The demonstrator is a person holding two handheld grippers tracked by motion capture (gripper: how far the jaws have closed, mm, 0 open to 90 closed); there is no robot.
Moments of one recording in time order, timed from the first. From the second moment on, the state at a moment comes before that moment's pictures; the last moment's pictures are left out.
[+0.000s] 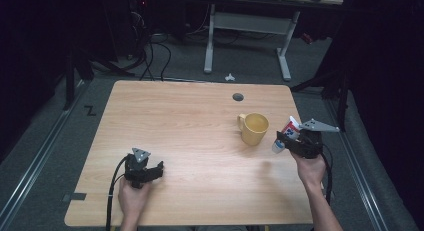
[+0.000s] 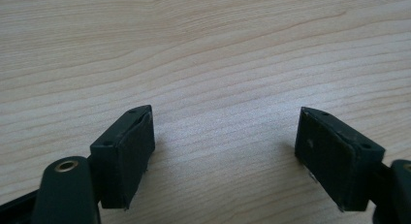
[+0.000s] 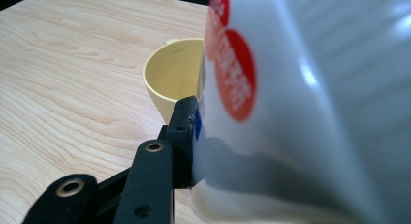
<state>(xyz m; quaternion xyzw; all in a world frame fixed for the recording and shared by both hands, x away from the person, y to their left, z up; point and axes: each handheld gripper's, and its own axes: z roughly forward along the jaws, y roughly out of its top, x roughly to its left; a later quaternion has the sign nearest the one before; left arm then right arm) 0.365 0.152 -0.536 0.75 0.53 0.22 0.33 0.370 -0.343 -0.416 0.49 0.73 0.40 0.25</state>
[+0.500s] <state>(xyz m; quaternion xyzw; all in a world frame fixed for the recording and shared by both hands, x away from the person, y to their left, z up) 0.365 0.152 -0.536 0.75 0.53 0.22 0.33 0.372 -0.337 -0.401 0.47 0.74 0.40 0.24</state>
